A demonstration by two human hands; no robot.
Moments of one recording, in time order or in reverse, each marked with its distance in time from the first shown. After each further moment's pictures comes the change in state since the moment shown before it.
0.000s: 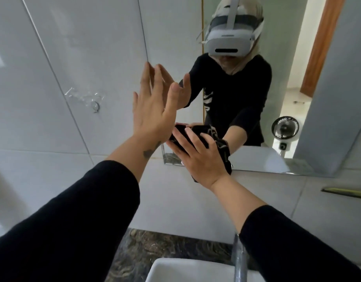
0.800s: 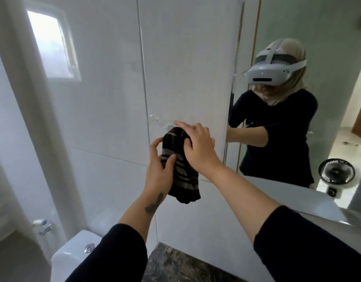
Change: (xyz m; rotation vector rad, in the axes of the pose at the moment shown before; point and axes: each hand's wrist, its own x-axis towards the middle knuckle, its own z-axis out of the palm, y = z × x) left_hand -0.075 -0.097 -0.094 -0.652 0.068 -0.519; right_hand 0.179 -0.073 -0.070 1.049 -0.242 0.382
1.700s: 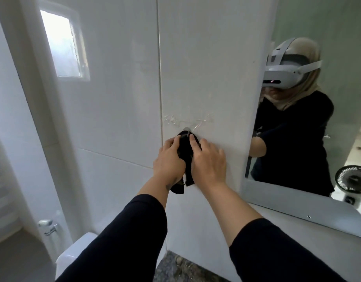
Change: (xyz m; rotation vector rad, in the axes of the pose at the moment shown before) left_hand 0.082 -0.038 -0.013 0.715 -0.068 0.062; right_hand -0.002 0.015 0.069 -0.539 0.044 0.079
